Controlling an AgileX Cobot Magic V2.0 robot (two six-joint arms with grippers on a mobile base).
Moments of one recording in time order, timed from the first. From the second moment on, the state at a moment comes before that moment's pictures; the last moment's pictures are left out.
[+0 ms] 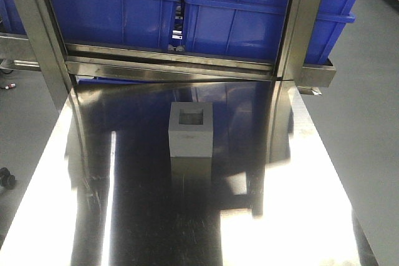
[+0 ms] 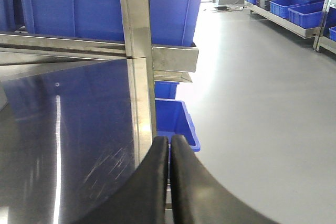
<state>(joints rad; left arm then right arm) 0.05 -0.01 0.03 0.05 0.14 0.04 -0.09 -0.01 0.03 0.01 0.22 0.01</state>
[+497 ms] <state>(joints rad) 0.05 -0.01 0.02 0.05 0.09 0.04 -0.09 -0.01 0.03 0.01 0.22 0.01</state>
